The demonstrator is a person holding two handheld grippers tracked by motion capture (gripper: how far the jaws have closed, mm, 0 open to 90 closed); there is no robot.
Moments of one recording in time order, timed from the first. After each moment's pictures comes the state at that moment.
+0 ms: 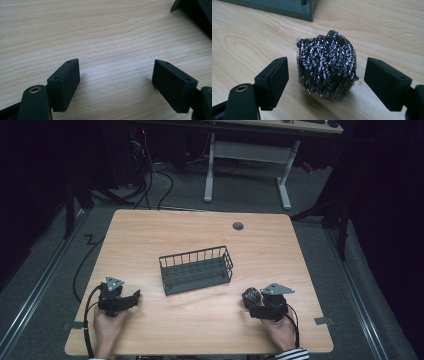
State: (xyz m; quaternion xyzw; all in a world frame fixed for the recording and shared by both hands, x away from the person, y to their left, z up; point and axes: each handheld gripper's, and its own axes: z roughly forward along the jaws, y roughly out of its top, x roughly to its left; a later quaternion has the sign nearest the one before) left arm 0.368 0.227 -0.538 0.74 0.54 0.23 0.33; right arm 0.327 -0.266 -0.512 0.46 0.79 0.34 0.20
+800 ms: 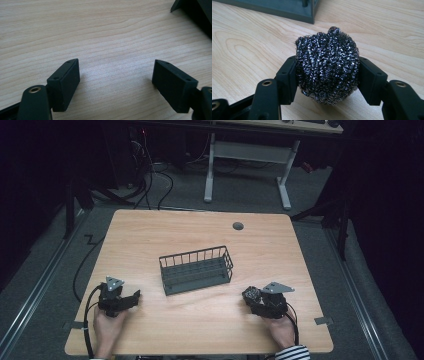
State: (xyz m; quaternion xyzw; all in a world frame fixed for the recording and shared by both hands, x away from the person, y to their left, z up) left arm 0.368 0.226 -0.538 0.74 0.54 0.23 0.33; right arm 0.327 -0.267 -0.508 0.46 0.79 0.35 0.19
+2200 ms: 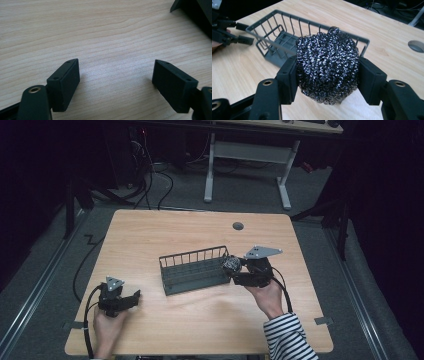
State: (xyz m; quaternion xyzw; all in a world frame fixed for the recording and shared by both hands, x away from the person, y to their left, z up) left arm 0.368 0.226 -0.538 0.74 0.54 0.23 0.33; right arm 0.382 -0.205 -0.404 0.37 0.81 0.42 0.17
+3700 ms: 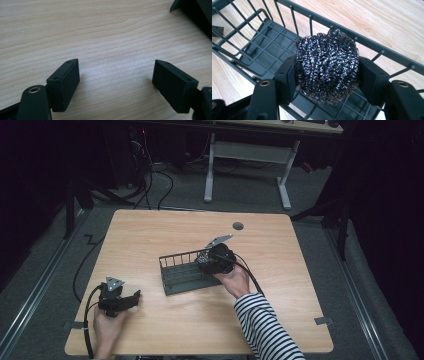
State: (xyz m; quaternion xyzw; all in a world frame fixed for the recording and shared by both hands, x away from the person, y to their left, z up) left arm 0.368 0.226 -0.538 0.74 0.54 0.23 0.33; right arm 0.451 -0.124 -0.443 0.36 0.86 0.32 0.14
